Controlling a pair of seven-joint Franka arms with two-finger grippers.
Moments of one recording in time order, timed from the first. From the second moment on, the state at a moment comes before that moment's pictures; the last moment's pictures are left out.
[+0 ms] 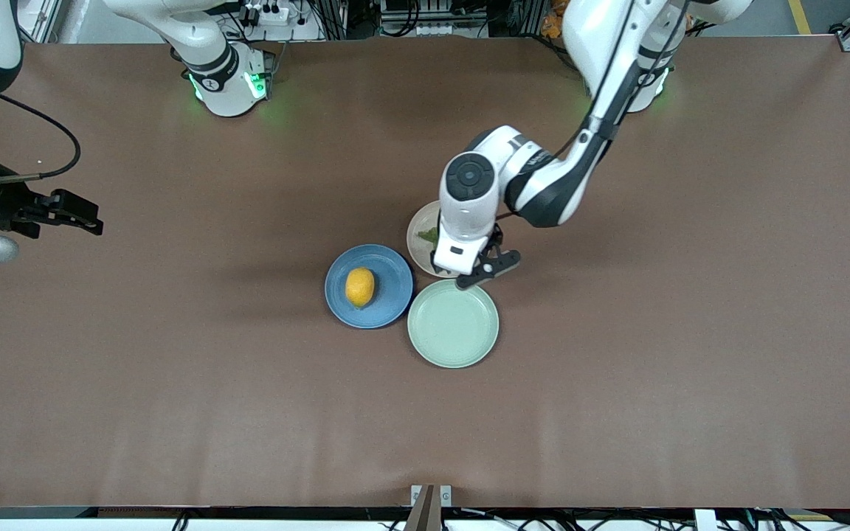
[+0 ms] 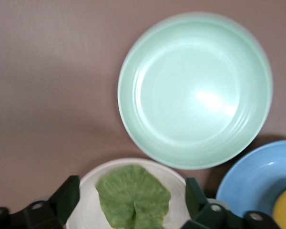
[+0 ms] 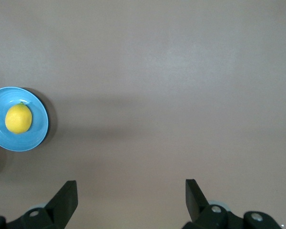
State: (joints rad) left arm -0.66 0.55 -0.04 -1.58 0.06 2.16 -1.14; right arm 0.16 0.13 -0.16 -1.48 0.03 1.55 -0.03
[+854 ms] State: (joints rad) left arm -0.31 0.25 -0.03 -1.55 0.07 1.88 -0.54; right arm 0.14 0.10 -0.15 -1.52 0.03 1.55 -0.08
